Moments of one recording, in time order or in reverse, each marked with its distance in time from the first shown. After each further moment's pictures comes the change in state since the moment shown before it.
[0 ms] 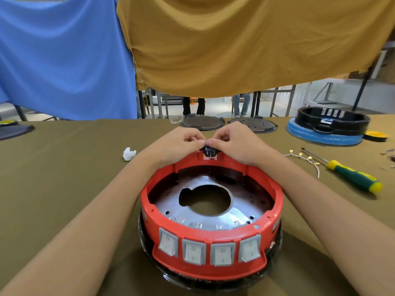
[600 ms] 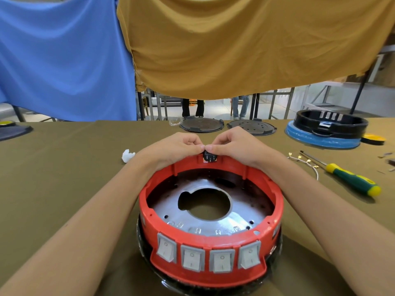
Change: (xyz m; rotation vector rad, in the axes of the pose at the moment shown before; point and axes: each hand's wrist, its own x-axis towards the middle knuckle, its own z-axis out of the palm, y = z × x) left_hand 0.004 -0.003 0.000 -0.157 -0.098 -0.098; right_hand -0.002 0.000 -0.005 0.199 -0.105 0.095
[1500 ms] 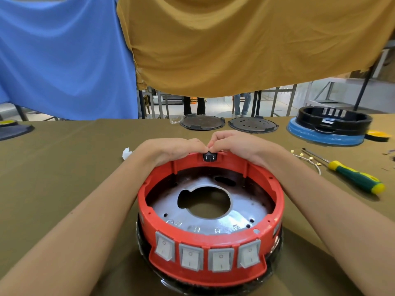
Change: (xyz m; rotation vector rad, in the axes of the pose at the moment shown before) left_hand 0.015 0.002 -0.002 0.089 -0.244 -0.330; right_hand 0.005 -0.001 0.001 0.156 -0.161 0.131
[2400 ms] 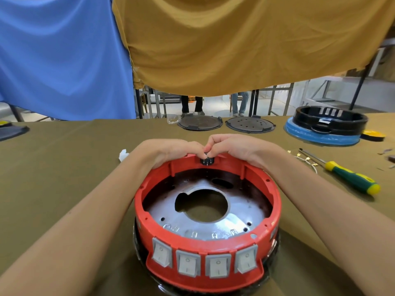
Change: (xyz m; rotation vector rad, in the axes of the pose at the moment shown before) left_hand 0.007 -0.002 -0.003 -0.014 -0.044 -0.049; right_hand 0.000 0.000 -0.002 0.121 -0.104 0.094
